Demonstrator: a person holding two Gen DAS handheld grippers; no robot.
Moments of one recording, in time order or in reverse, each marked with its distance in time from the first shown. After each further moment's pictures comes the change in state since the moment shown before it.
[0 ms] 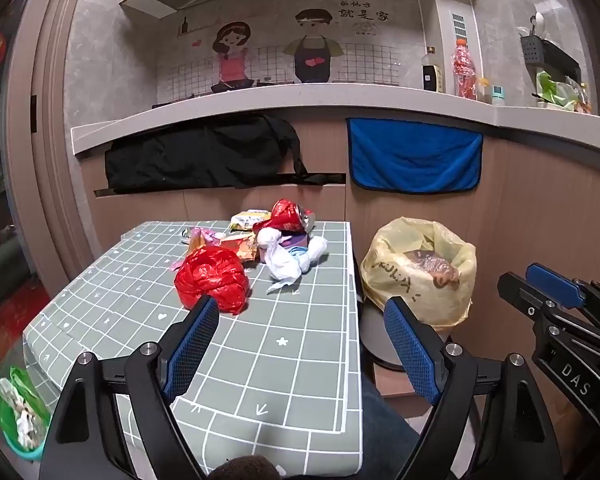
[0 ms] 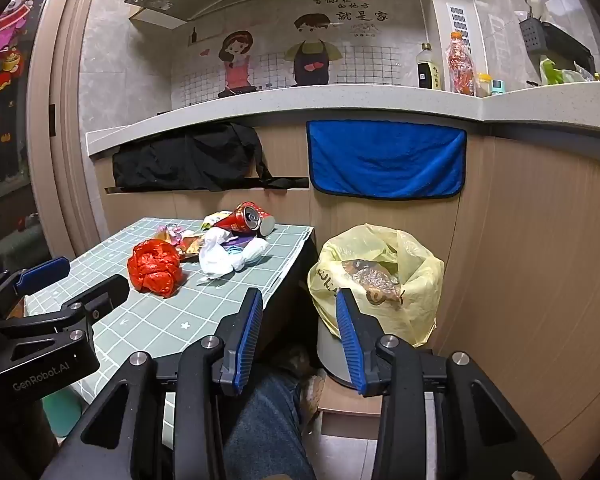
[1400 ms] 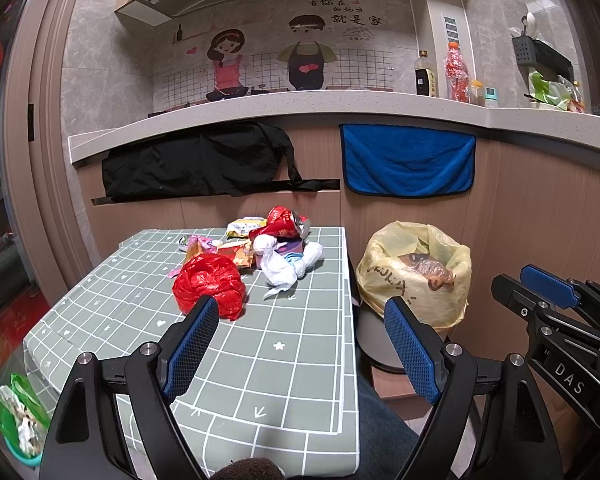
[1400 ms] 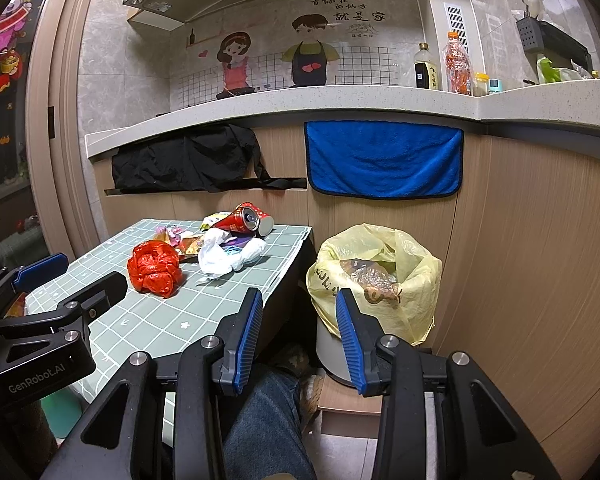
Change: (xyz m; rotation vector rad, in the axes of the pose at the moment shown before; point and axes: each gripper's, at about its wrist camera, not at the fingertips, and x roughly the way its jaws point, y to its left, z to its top) left arm -0.008 -0.004 0.005 0.012 -0.030 0.005; right arm -0.001 -0.001 -0.003 0.007 -0.008 0.003
